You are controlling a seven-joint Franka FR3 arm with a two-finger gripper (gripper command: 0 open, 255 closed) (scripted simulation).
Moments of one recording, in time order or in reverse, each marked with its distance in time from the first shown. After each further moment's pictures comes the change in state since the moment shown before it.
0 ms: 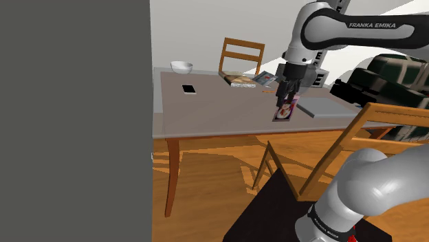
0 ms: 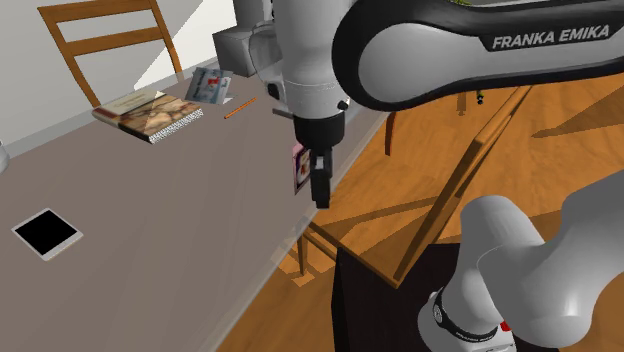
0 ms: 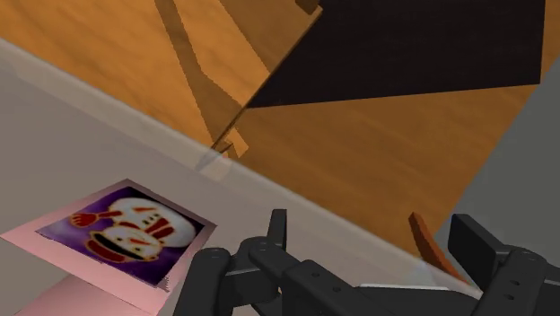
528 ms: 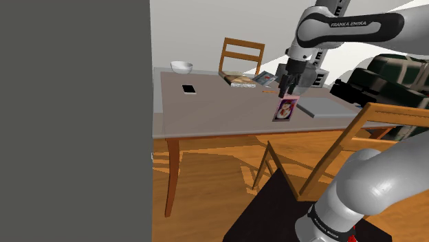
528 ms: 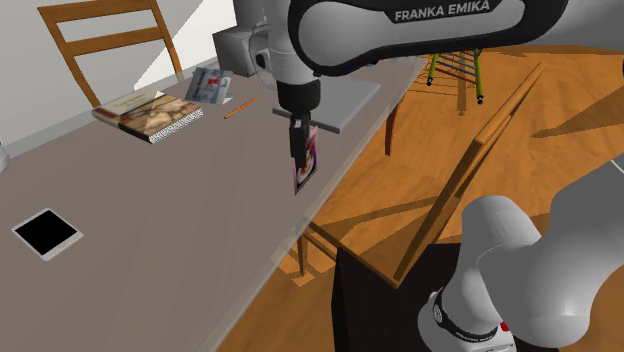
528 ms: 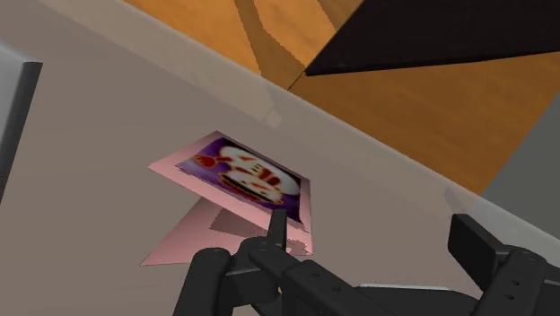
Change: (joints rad) arm -0.028 0.183 -0.164 0.152 -0.051 0.103 -0.187
